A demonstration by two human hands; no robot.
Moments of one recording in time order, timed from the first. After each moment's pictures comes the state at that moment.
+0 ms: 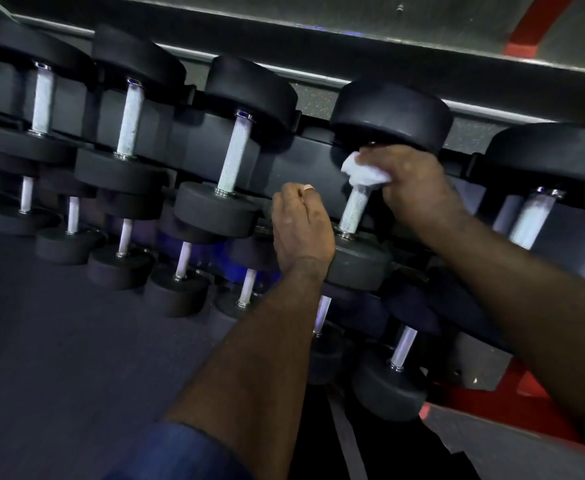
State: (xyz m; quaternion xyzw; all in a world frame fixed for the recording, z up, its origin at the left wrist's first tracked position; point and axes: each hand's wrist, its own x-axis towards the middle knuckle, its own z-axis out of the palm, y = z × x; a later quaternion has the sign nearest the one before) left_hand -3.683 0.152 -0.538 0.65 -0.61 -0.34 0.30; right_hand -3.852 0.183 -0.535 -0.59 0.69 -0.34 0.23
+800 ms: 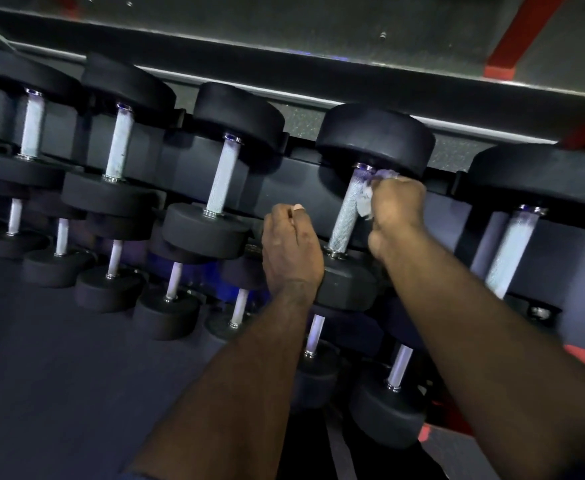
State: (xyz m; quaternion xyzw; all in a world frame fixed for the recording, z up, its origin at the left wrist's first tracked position) left_hand -3.684 0.151 -0.539 0.64 -0.62 -0.34 0.28; right_hand -3.819 0.148 -0.562 0.07 0.71 -0.62 0.33
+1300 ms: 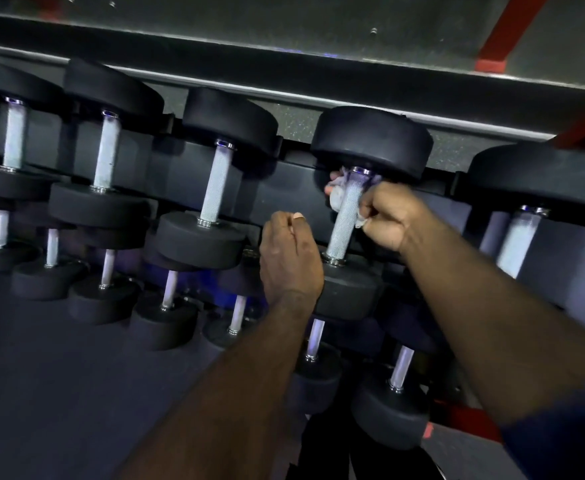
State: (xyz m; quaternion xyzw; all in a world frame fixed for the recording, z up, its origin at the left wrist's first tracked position) left_hand -3.683 0.149 -0.537 0.65 -0.63 -0.35 0.23; right_hand -3.845 0.147 -0.554 0.09 0.53 -0.59 0.60
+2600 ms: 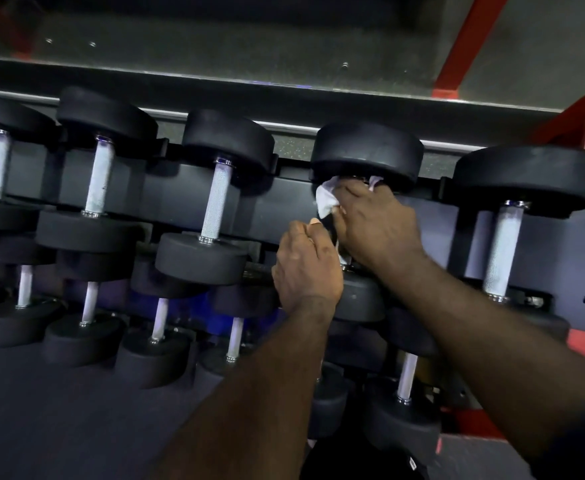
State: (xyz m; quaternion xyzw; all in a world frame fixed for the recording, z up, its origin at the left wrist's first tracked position) left_hand -3.683 0.153 -0.526 0.63 -0.66 -0.37 0.19; right_hand -3.802 0.173 -0.547 -0.53 0.84 -0.07 -0.02
